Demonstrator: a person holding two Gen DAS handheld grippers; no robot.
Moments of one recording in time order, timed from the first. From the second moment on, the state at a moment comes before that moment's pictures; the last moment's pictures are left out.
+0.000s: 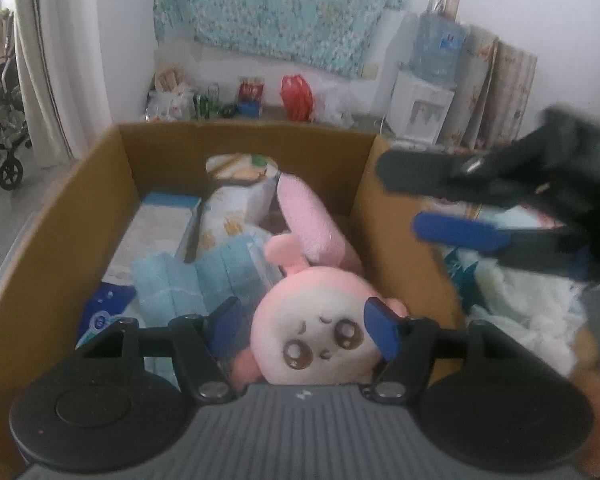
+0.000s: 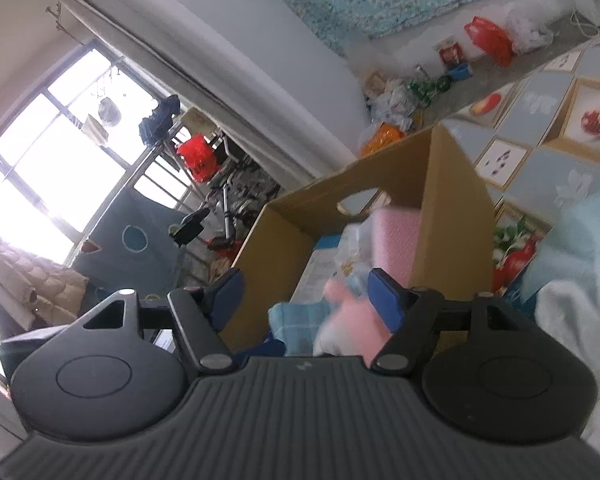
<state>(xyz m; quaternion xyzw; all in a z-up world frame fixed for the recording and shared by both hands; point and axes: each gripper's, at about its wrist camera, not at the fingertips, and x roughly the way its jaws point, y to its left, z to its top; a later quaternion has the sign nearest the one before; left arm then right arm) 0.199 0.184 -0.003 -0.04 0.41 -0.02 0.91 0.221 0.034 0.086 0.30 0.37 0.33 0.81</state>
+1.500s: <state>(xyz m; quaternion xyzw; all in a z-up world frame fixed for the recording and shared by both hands) 0.009 0.032 -0.076 0.02 0.37 -0.16 0.92 0.044 -0.128 0.009 0.29 0.46 0.32 0.78</state>
